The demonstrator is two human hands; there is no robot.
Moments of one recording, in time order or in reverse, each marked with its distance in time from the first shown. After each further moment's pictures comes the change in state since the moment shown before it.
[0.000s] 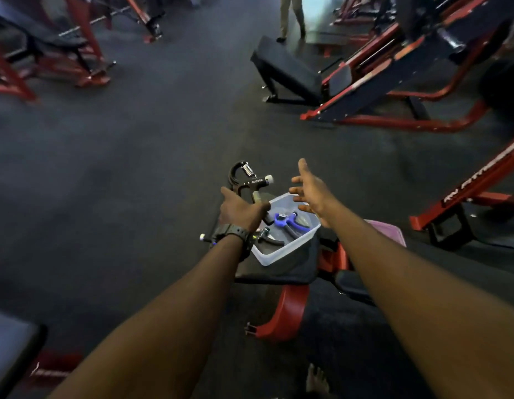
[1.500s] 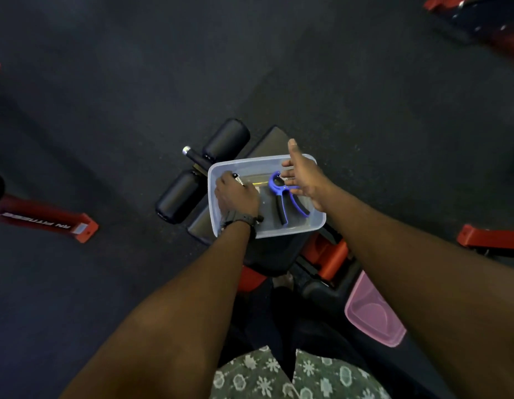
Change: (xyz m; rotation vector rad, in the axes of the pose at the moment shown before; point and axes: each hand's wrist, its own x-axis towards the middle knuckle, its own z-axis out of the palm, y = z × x) left_hand 0.165 -0.121 0.248 0.170 0.349 -0.424; right_hand 0.281 0.102 0.007 -0.316 -0.474 0.301
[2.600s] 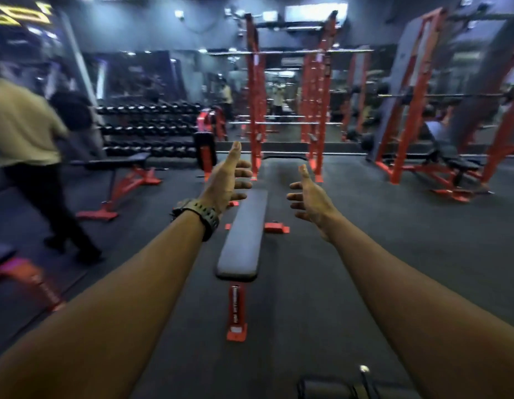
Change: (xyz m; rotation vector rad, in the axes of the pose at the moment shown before) left_hand -0.168 0.003 -0.644 -0.898 0.613 0.234; right_hand -0.396 -0.283 0.310 -0.219 -0.732 -0.970
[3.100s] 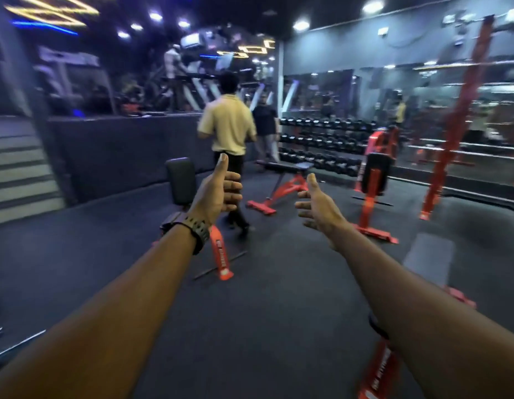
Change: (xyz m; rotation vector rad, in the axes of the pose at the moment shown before) left_hand -0.122 0.039 -0.429 0.118 0.736 -0.005; right_hand -0.033 -0.066 0.447 0.052 -0.664 -0.037
